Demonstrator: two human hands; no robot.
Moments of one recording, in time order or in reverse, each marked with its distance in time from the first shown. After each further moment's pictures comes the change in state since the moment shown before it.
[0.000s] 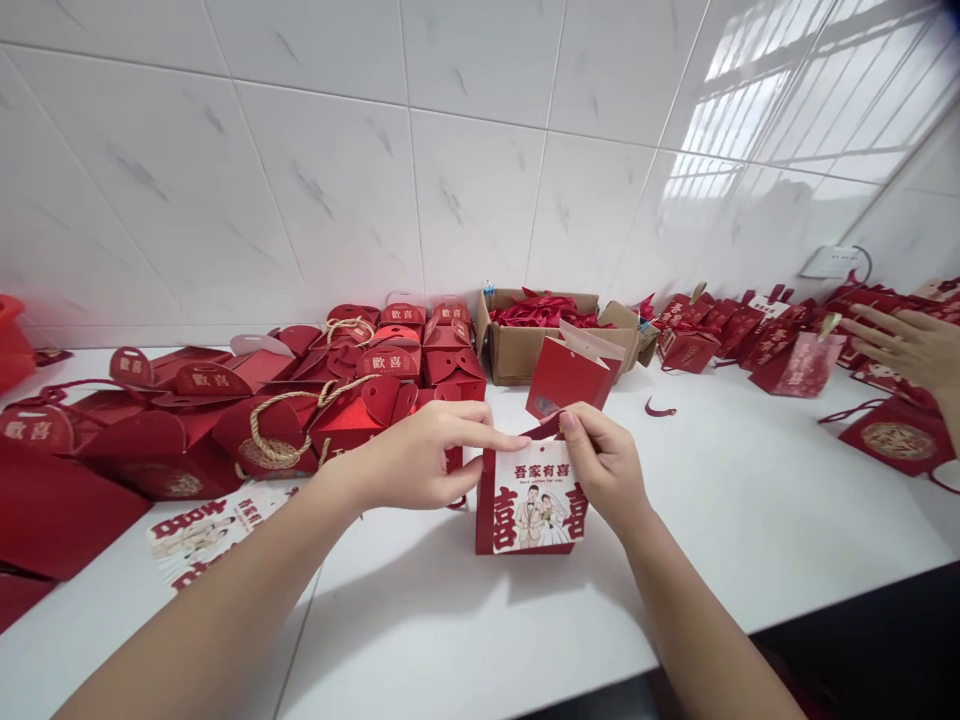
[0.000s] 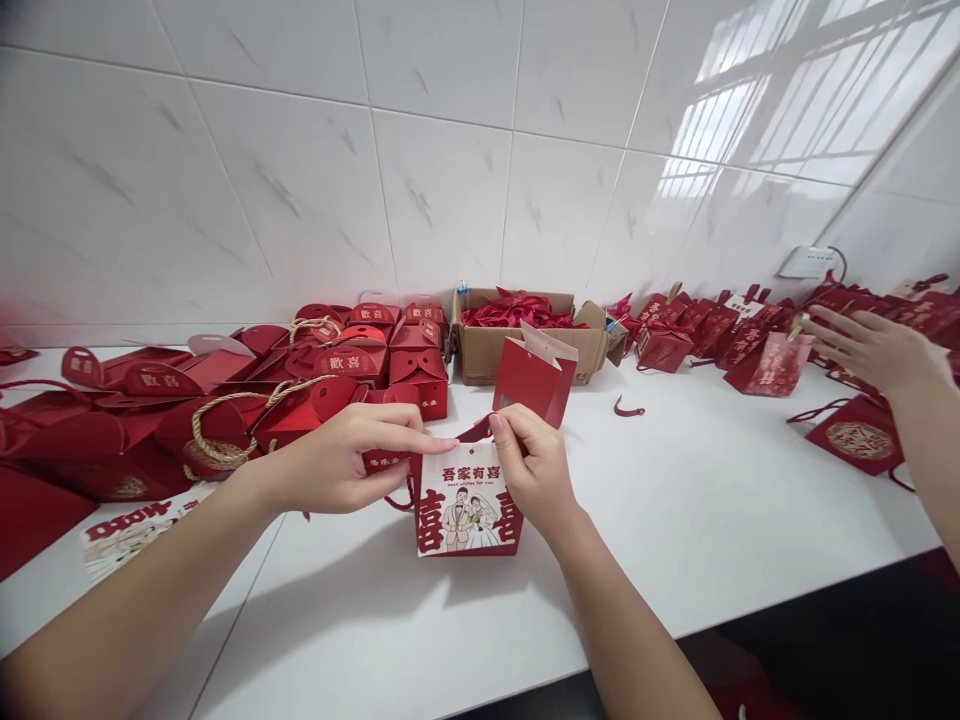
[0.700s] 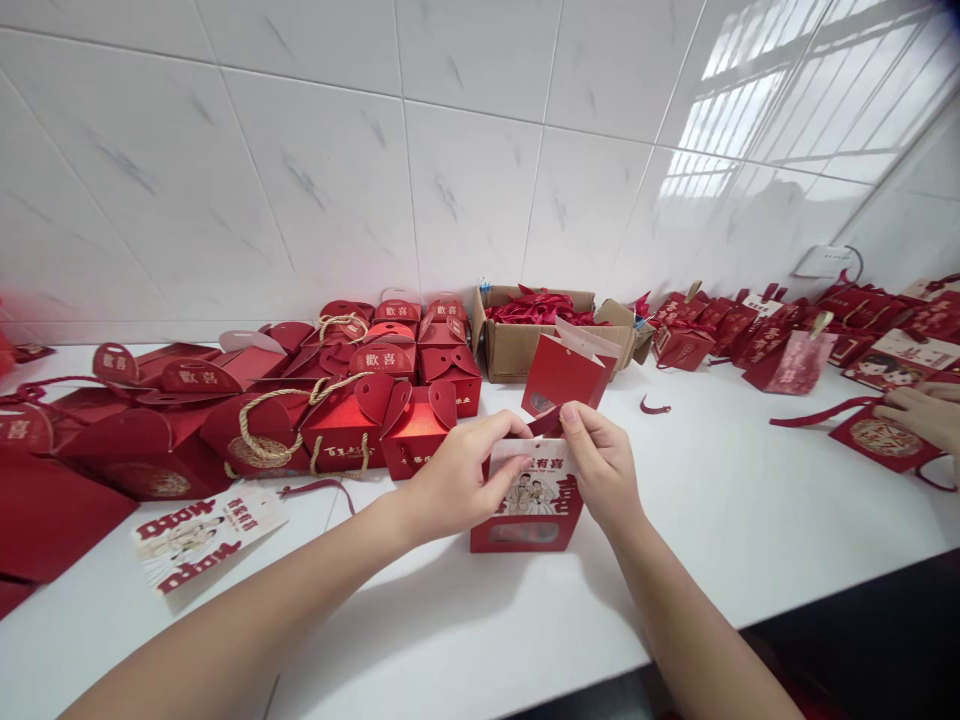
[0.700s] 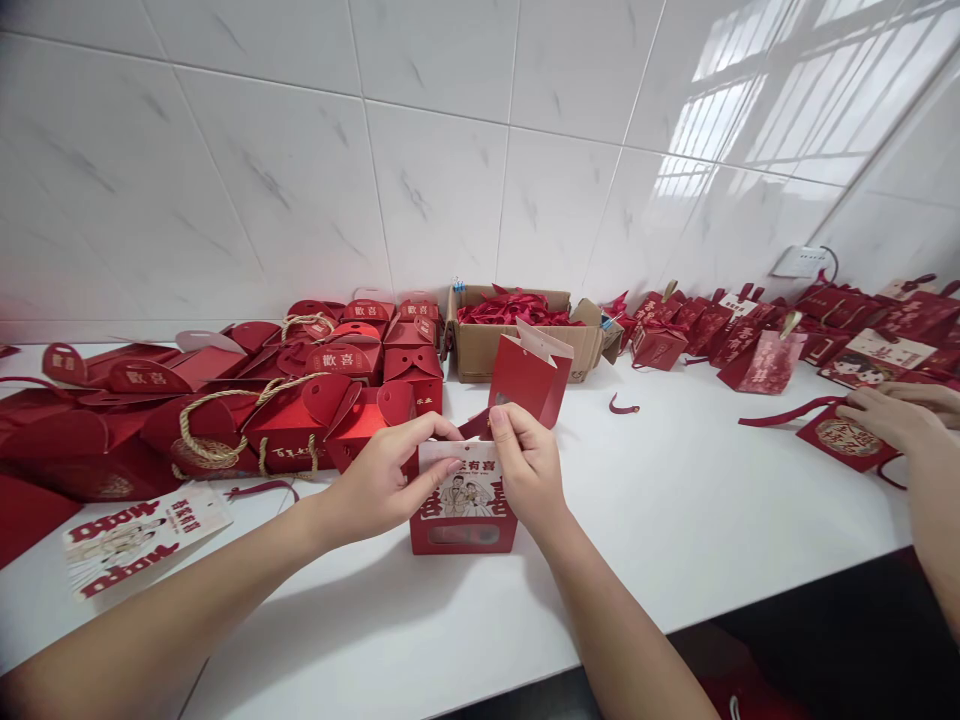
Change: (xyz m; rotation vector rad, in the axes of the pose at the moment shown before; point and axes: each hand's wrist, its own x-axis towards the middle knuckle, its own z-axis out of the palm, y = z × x) left_hand 0.017 0.017 0.051 -0.238 0.241 -0.180; right_hand -0.003 -0.005 0.005 0.235 0.066 0.208
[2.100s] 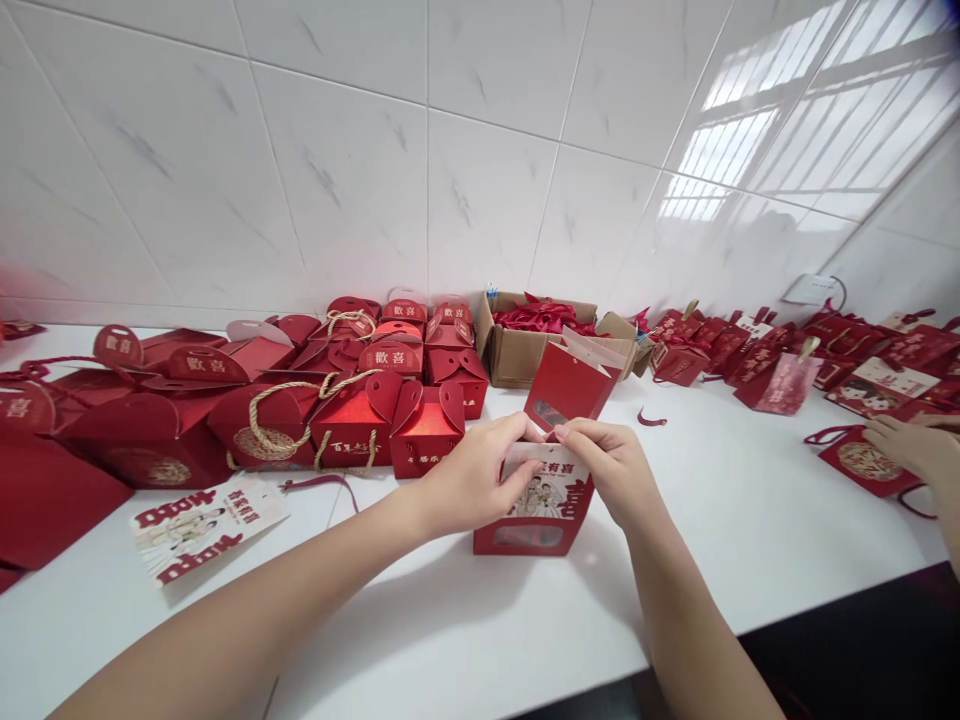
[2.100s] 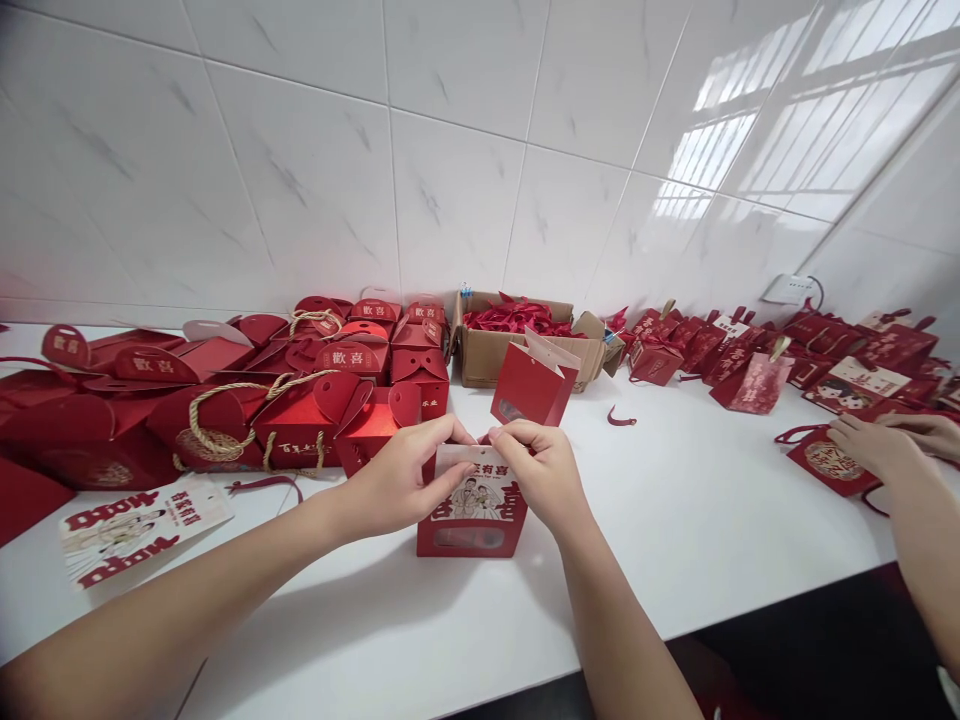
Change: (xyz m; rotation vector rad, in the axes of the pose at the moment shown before) left_hand -0.002 0.002 -0.001 -0.041 -0.017 -0.042; right_hand 0.003 -0.014 -0.008 -0.086 -0.110 0.254
